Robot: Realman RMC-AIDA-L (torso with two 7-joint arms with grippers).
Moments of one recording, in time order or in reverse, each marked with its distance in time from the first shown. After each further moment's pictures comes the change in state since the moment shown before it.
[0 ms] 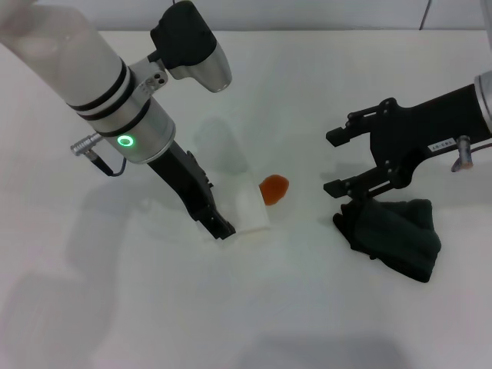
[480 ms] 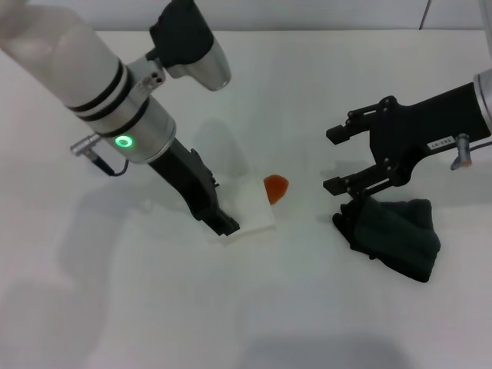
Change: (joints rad) left arm 0.046 0.001 0.042 0.078 -0.060 0.020 0.014; right arm 0.001 0.000 0.000 0.003 0.000 0.009 0.005
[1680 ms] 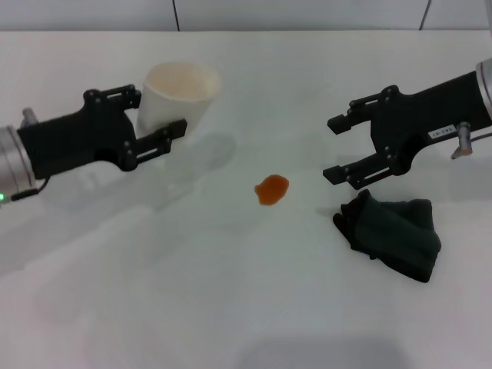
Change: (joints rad) left arm 0.594 0.009 -0.296 0.125 -0.821 -0.066 0.877; right arm 0.011 -0.006 0.009 -0.017 -0.001 0.000 0.041
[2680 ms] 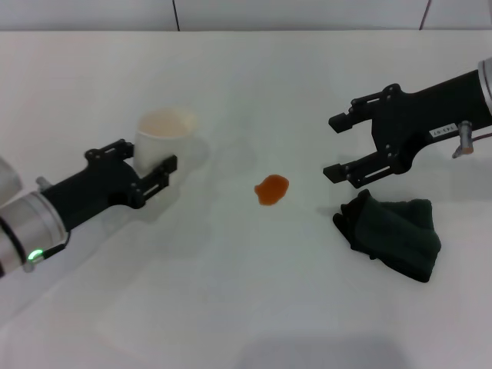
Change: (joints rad) left arm -0.044 -0.006 -0.137 -0.504 -0.148 -0.175 0.338; right arm -0.007 0.002 0.000 -0.019 0.000 -0.002 0.023
